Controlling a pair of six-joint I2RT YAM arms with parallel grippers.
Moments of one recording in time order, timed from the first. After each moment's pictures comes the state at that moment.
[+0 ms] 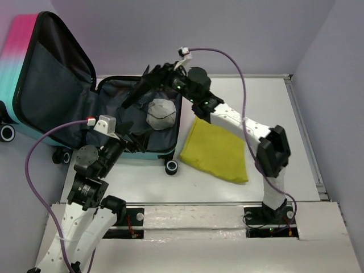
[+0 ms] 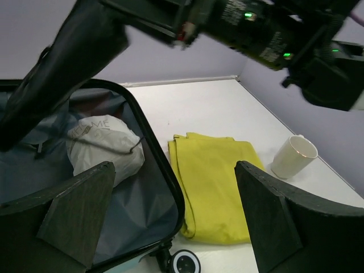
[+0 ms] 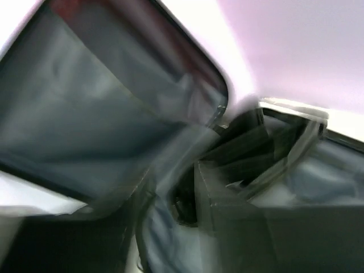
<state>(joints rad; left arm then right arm) -0.36 0.47 0.69 -0.12 0.17 -0.30 0.74 1.87 1.69 0.38 -0.11 0.57</state>
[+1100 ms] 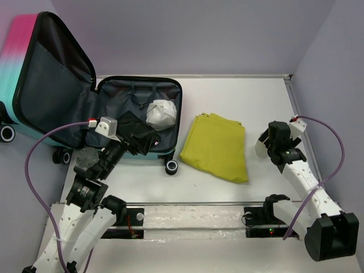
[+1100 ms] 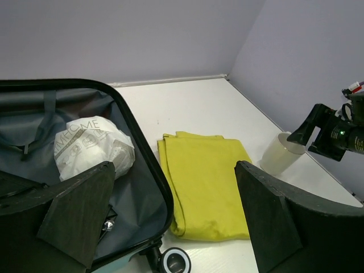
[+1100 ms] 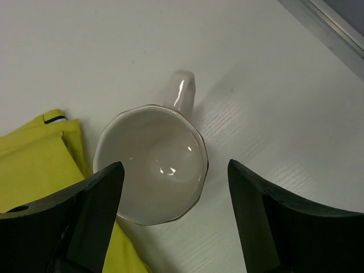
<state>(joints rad) -0.42 0.45 0.69 -0.13 0.13 -0.31 0.14 0.94 0.65 -0.38 0.58 0.63</state>
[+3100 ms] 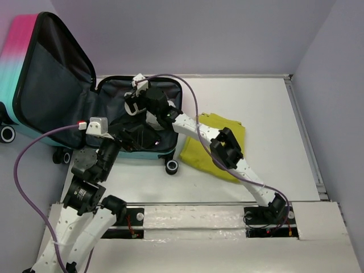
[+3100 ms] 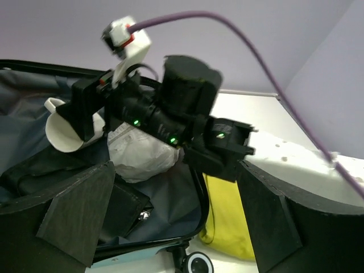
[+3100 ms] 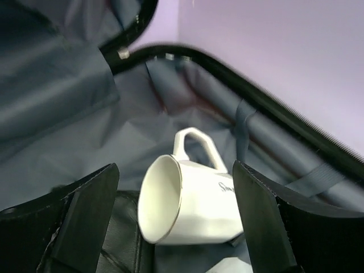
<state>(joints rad) -0.43 0.43 0.72 -0.22 -0.11 -0.31 0.88 2.65 2.43 0.22 0.11 -0.07</state>
